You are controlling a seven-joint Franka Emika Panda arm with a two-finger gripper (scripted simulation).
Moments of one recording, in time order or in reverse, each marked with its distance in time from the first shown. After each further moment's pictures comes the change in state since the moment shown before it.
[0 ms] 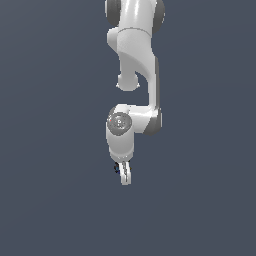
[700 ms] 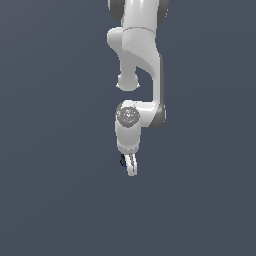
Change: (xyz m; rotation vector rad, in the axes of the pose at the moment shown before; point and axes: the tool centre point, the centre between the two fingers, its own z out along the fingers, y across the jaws) arm -0.031 0.032 0.014 0.006 0.000 0.000
